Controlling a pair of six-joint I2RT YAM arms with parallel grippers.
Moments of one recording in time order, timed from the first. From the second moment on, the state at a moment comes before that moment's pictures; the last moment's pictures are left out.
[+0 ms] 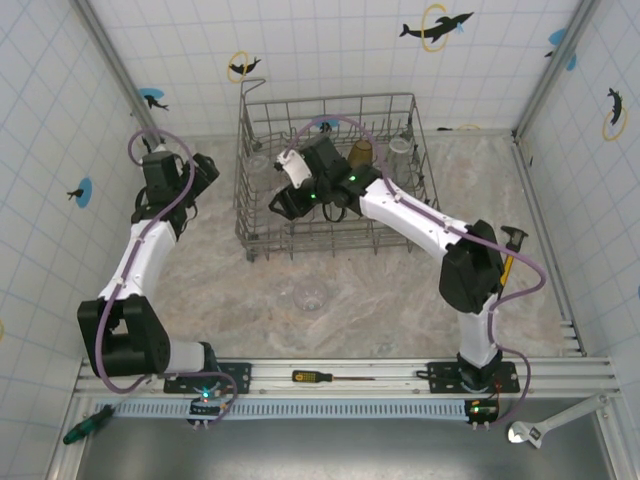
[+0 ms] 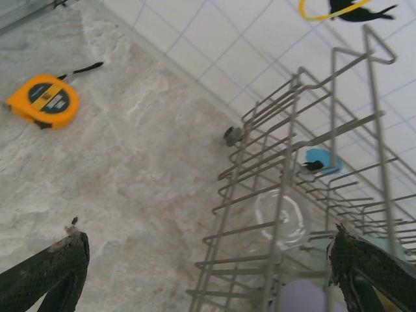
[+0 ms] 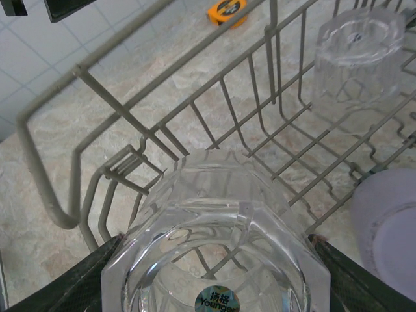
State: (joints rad) left arm 0.06 1.37 1.04 -0.20 0.10 -0.62; right arm 0.82 1.97 1.81 -0.55 -0.31 0.04
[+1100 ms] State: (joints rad) left arm 0.16 1.37 0.90 -0.16 0.19 -0.55; right arm 0.87 2.15 1.93 -0.57 -0.32 0.03
